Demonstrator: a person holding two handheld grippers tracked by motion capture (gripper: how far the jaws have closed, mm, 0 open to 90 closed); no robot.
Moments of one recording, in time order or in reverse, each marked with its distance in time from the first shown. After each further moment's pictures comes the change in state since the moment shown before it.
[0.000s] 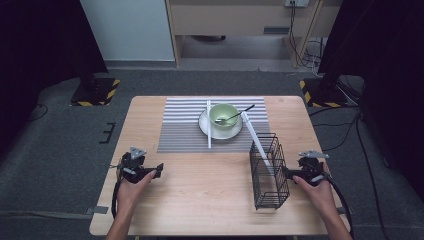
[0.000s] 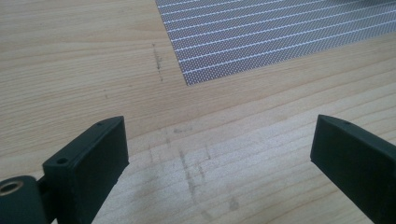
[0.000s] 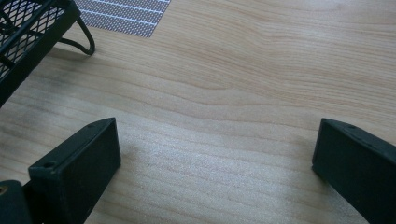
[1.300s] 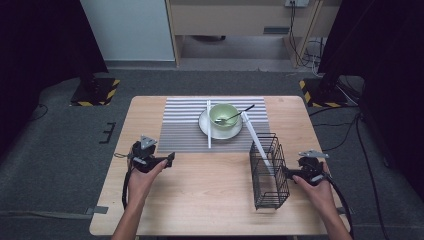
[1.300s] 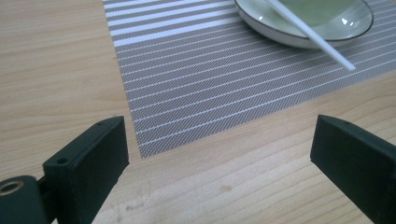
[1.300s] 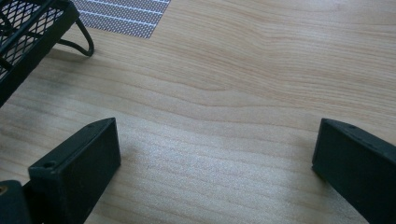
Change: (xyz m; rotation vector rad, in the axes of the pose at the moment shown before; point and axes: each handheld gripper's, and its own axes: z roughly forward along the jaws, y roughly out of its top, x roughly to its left) left arm -0.027 0.041 0.001 -0.081 -0.043 0.021; right arm 0.000 0.001 0.001 0.000 -0.002 0.004
